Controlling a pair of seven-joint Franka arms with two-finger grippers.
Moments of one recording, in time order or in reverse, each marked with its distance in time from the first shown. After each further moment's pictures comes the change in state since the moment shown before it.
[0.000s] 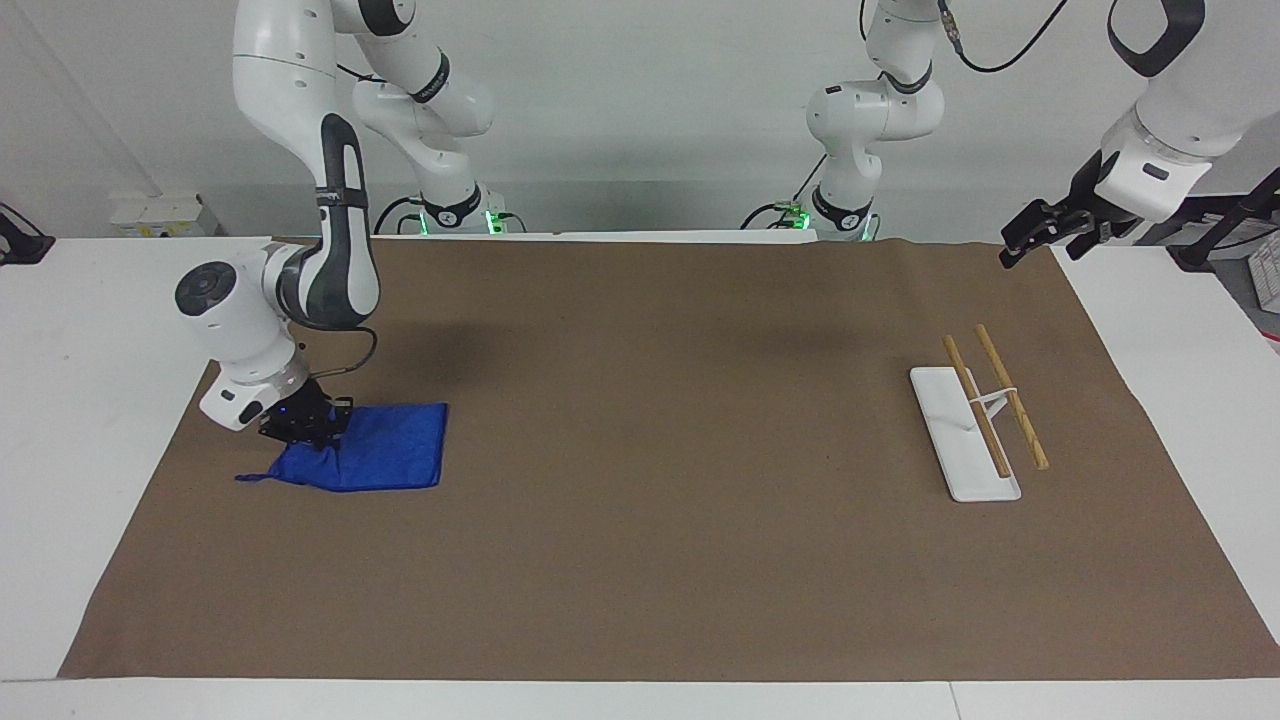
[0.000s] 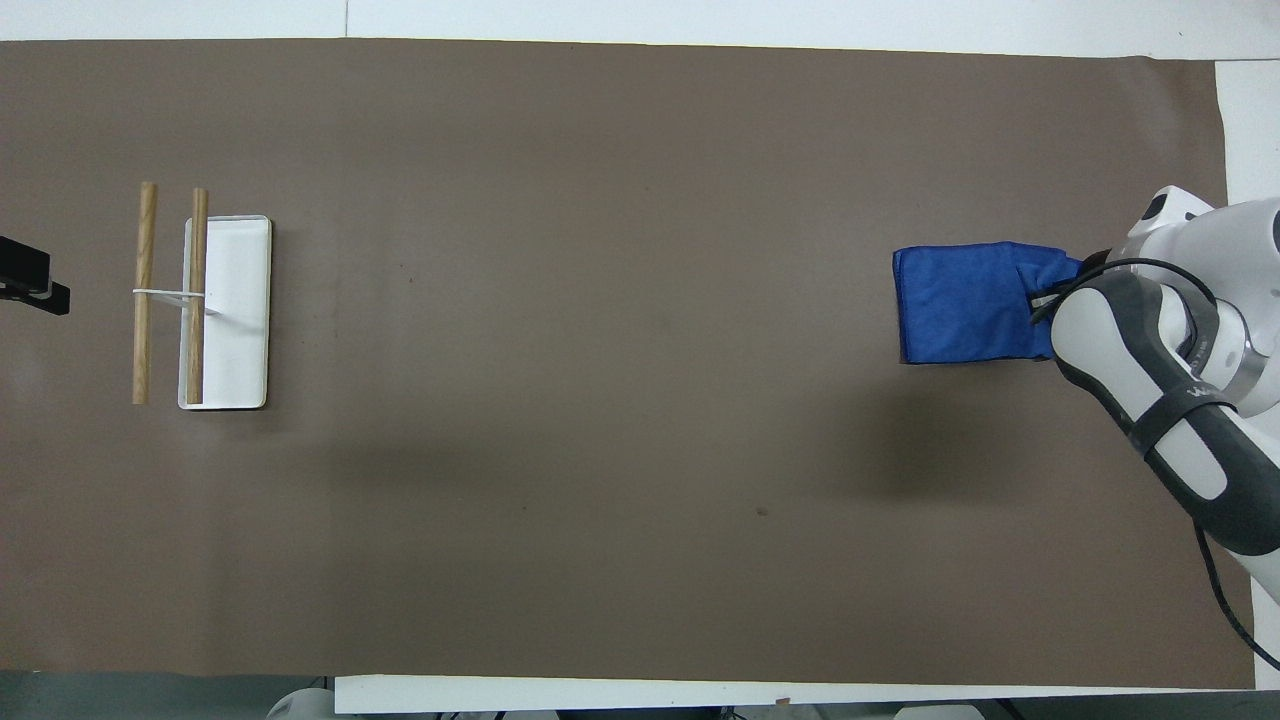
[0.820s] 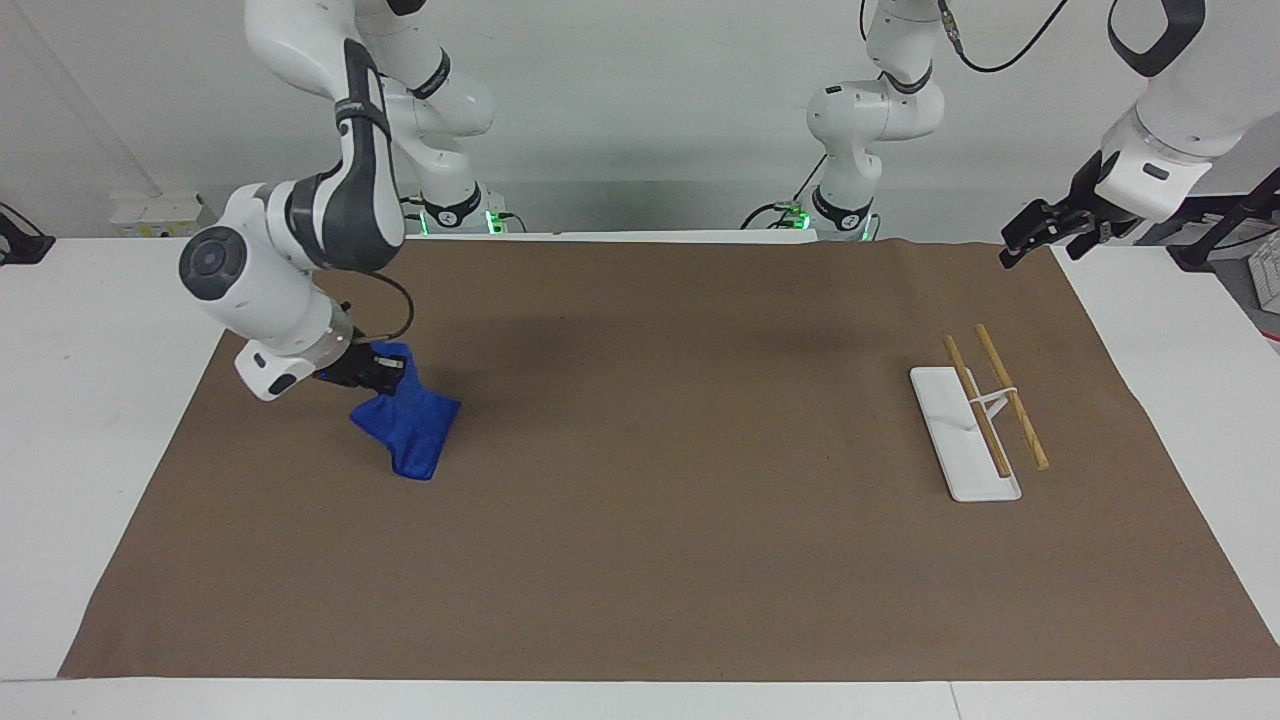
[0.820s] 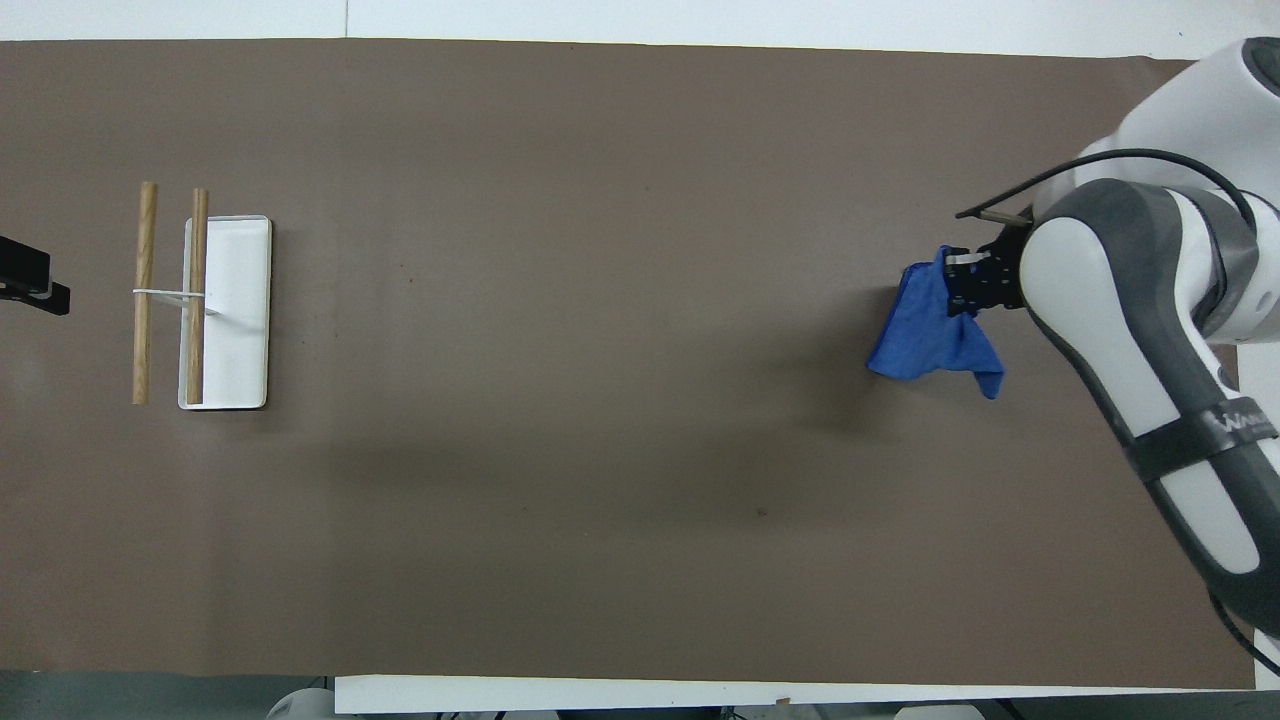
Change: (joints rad) left arm 0.000 0.000 0.000 0.000 0.000 0.000 0.000; right arm 0.012 -0.088 0.278 0.324 0.048 -0.654 0.780
